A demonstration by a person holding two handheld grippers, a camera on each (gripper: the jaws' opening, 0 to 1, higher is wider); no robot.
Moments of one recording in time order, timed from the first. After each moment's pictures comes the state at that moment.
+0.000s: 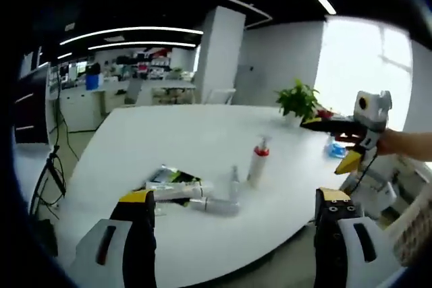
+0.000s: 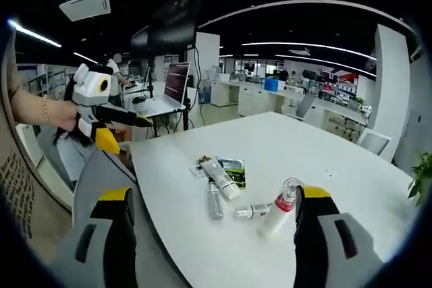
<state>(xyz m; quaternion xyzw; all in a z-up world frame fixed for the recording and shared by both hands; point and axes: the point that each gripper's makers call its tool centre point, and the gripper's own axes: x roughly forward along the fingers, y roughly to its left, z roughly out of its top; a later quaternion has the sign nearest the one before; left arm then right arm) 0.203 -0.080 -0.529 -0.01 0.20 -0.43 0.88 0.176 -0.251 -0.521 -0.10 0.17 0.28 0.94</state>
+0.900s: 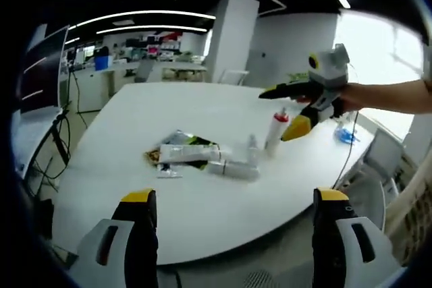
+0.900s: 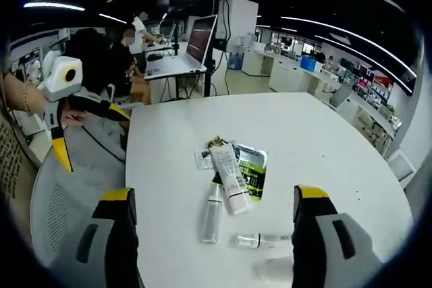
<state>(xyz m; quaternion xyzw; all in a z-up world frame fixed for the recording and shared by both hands) 0.209 -0.033 -0.604 -0.01 0.25 -0.40 0.88 0.290 -0.180 -0.590 -0.19 0.27 0.38 0.87</state>
